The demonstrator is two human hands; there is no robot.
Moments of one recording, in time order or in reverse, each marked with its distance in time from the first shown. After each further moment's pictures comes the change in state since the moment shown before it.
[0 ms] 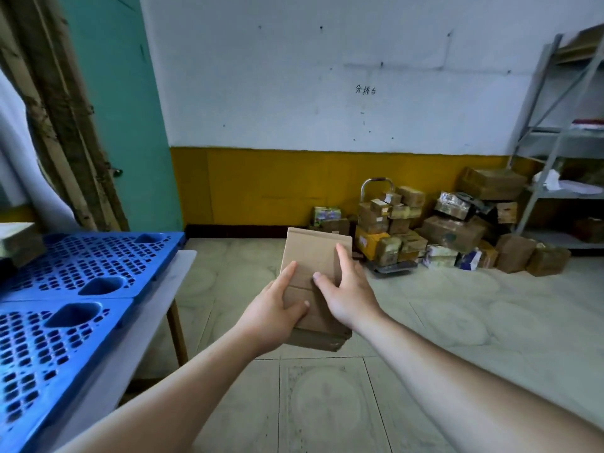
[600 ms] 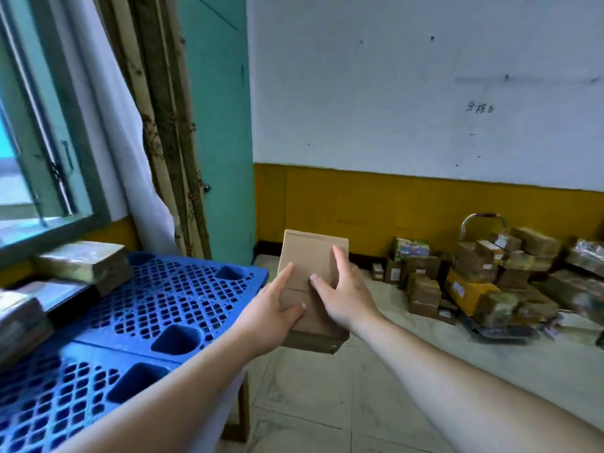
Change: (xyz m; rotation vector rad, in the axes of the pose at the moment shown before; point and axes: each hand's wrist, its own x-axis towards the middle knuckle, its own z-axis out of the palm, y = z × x) left_hand 0.192 -0.173 -0.196 0.005 0.223 -0.138; right_hand 0.241 -0.141 0.228 -0.001 -0.165 -0.197
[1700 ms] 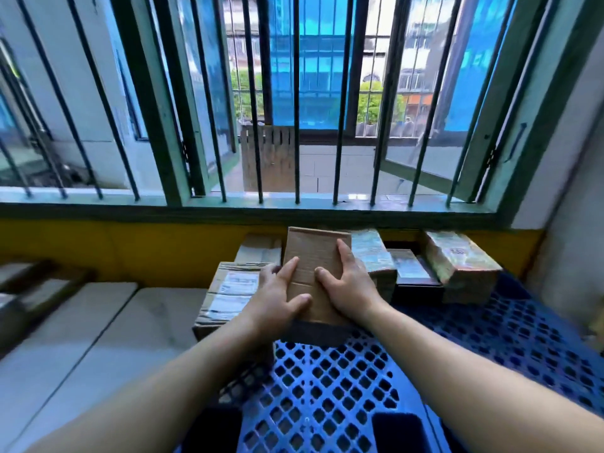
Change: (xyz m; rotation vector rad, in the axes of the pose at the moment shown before) left_hand -0.135 -0.184 -0.233 0.197 0.949 -0.949; right_hand 0.004 -0.277 0.383 0.222 -1.173 -0.839
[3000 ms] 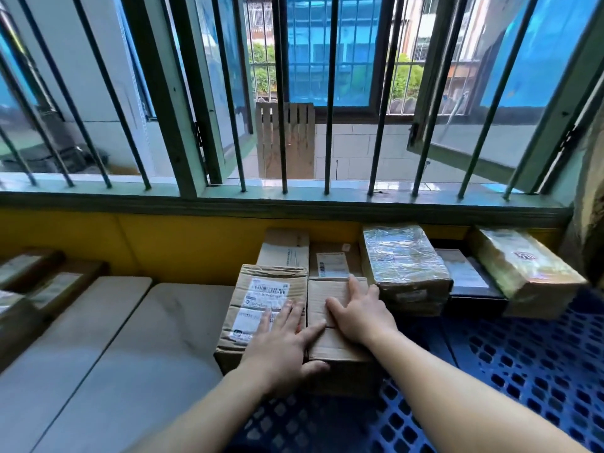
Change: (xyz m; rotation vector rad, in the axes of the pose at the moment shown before) left_hand 0.035 -0.098 0.016 0.762 -0.315 0.080; right_hand 0.069 0.037 0.089 -0.387 -0.151 0.259
